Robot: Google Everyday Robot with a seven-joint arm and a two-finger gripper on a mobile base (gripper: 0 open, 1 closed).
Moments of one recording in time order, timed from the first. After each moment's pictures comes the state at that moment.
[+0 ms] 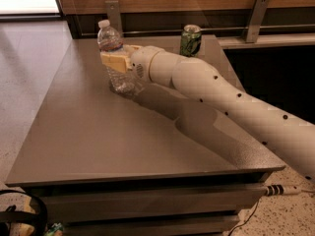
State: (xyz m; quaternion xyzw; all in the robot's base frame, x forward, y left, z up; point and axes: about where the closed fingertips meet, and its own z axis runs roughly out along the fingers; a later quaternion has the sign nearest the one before) arm 0.674 0.098 0.912 -0.29 0.68 0.32 0.59
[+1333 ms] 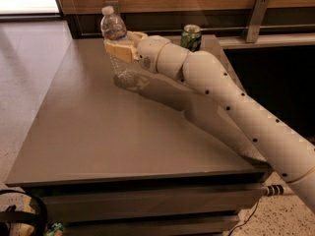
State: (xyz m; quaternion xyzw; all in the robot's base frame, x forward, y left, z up) arm 0.696 0.084 0.949 -0.32 0.60 0.33 0.66
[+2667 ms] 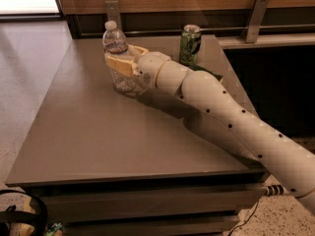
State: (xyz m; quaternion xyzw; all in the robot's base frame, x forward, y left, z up) arm 0.675 0.087 0.911 -0.30 0.61 0.34 0.65
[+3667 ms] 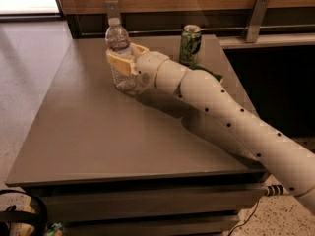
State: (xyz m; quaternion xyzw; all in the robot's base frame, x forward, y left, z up) arm 0.675 0.087 0.914 -0.30 0.61 0.34 0.65
